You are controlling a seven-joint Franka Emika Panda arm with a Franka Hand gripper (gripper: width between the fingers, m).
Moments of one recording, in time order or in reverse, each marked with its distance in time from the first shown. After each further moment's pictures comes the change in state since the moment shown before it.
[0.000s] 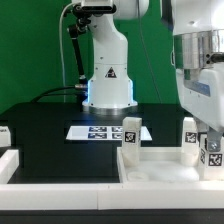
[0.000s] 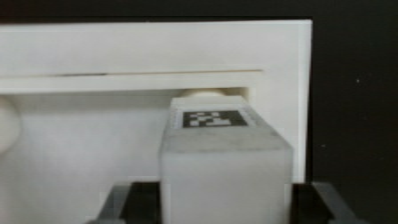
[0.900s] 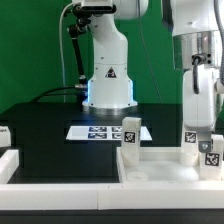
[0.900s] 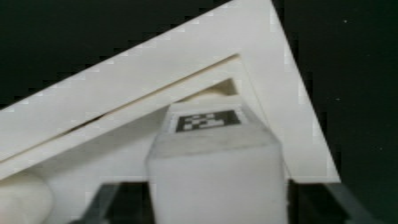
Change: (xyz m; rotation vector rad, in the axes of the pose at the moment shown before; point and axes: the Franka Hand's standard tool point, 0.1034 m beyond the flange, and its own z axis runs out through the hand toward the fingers) arm 0.001 0.003 0.001 0.023 0.002 0.364
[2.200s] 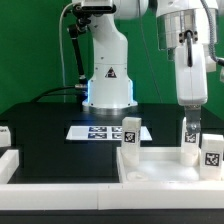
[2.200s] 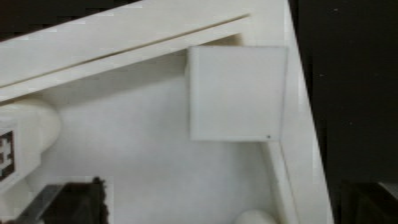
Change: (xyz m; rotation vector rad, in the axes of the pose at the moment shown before) arm 0.020 0.003 -0.030 0.027 -0.021 -0.153
